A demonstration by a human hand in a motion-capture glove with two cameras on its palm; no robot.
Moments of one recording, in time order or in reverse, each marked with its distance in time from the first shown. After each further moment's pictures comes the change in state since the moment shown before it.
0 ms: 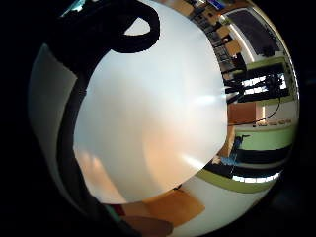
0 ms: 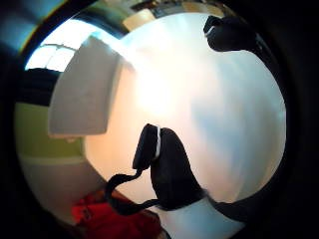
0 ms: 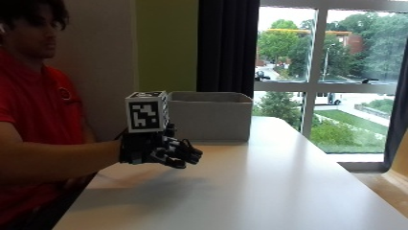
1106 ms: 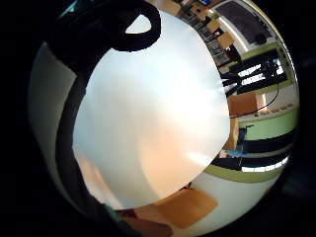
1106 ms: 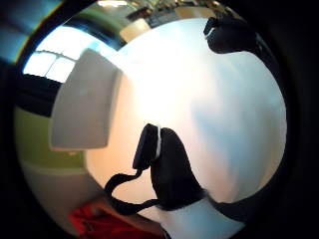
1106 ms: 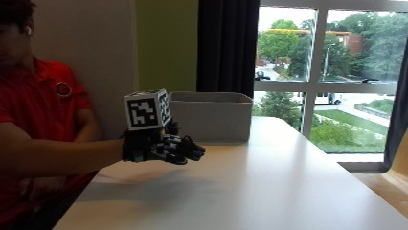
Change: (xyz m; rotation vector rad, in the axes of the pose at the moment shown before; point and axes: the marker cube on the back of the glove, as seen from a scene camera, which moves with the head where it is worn) arm -0.002 -0.006 -0.004 0.074 0.026 0.098
